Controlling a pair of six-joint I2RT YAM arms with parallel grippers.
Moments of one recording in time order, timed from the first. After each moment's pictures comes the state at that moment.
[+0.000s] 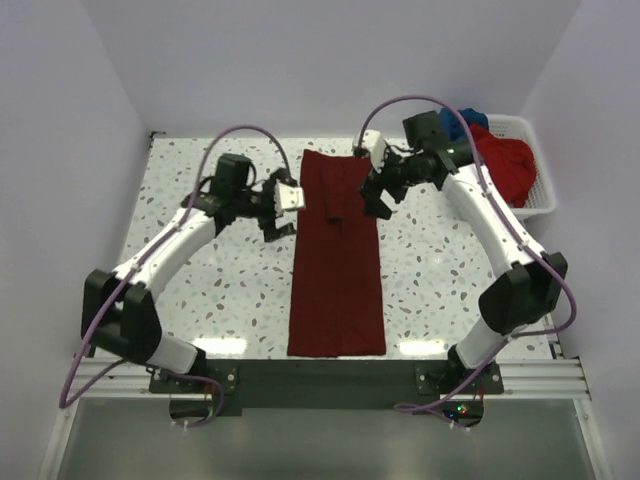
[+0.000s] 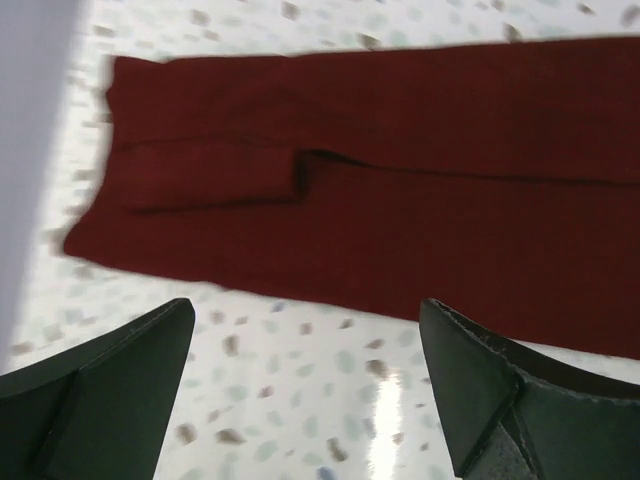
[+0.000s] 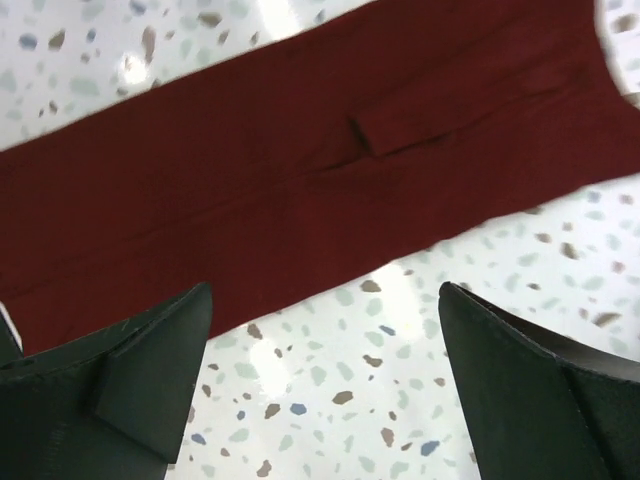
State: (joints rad) left arm -0.33 1.43 1.18 -0.41 0.70 0.88; right arm 0.34 1.65 1.73 -0.98 -0.50 -0.63
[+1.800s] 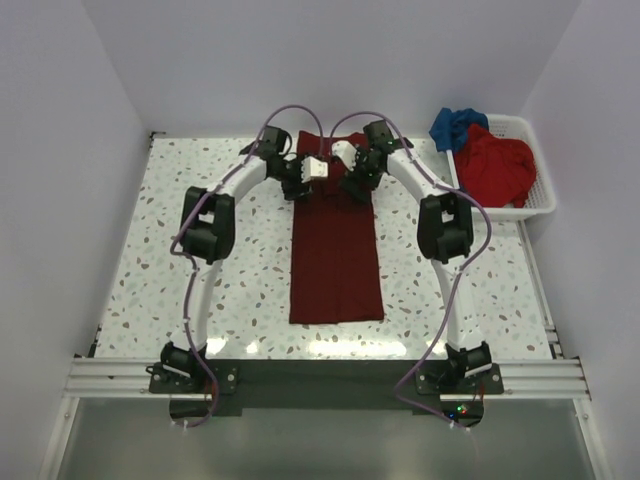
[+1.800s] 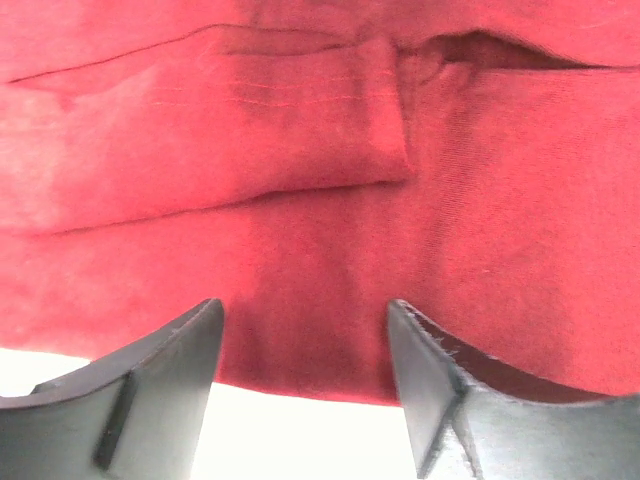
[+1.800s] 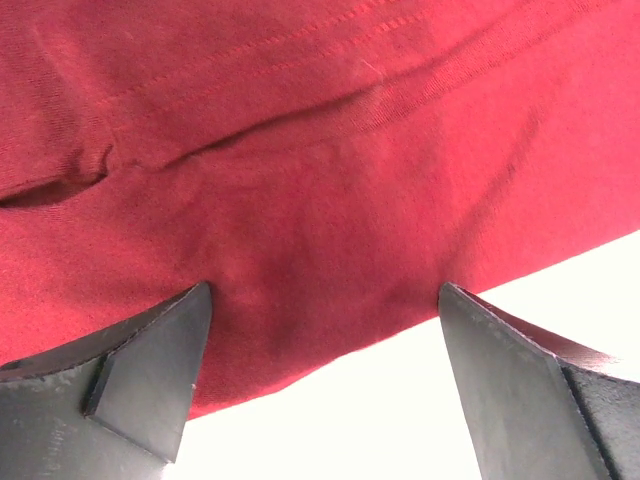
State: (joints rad) left arm -0.30 2.47 2.07 -0.62 0.62 1.16; right arm 0.31 2.48 2.21 -0.81 -0.27 -0.85
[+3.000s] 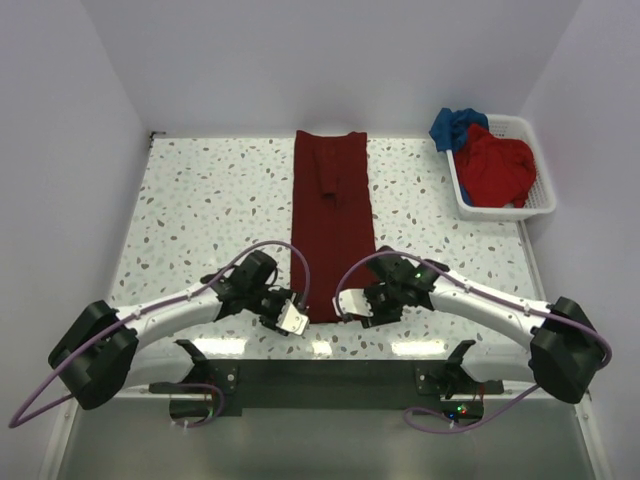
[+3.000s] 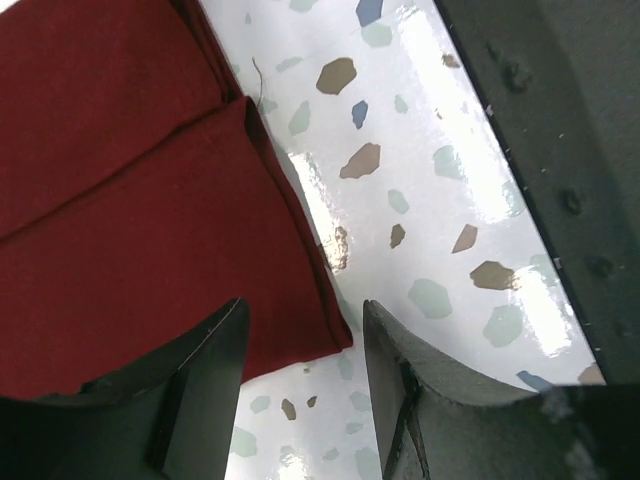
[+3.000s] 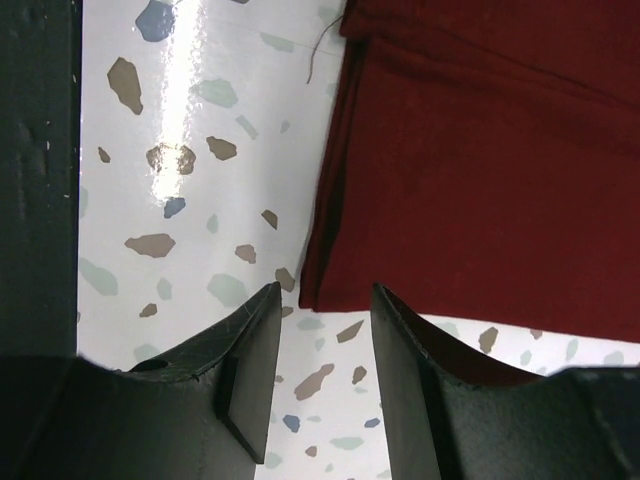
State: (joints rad) left arm -0.72 1.20 0.49 -0.29 0.68 1.12; right arm 0.81 1.23 0.73 -0.72 -0.28 -0.98
